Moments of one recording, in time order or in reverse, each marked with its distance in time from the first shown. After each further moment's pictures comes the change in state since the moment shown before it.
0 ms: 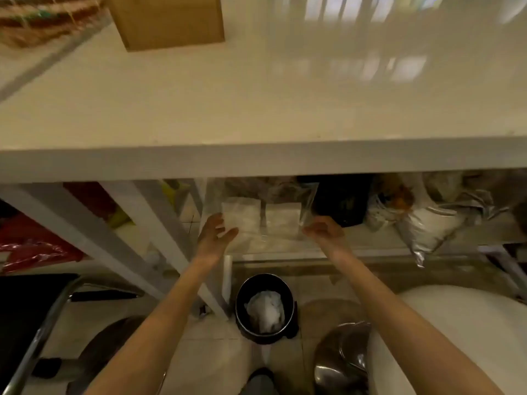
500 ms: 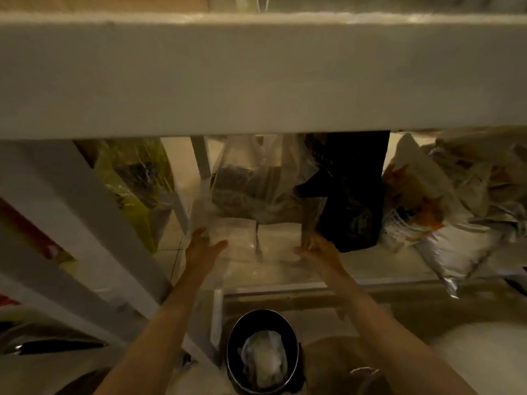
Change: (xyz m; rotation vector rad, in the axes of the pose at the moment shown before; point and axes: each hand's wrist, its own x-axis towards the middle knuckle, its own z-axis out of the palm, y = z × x) left_hand 0.117 -0.056 0.025 0.108 0.155 -0.038; right_hand 0.090 0.052 0.040 0.016 0.030 -0.080
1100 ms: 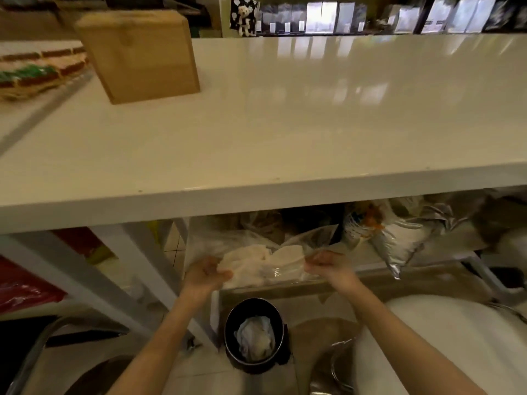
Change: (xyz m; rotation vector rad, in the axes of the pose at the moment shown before) left_hand -0.135 0.056 -0.051 -0.056 -0.257 0.019; right_hand -0.114 -0.054 -0.093 0.054 -0.124 0.008
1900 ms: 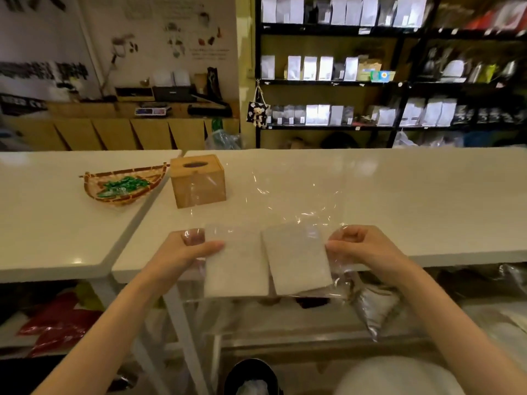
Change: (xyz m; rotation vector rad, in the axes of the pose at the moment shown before) left_hand -0.178 0.256 -0.103 -0.079 -0.110 0.394; right_hand -0.165 -0.279 -0.103 -0.041 -0.159 -0.352
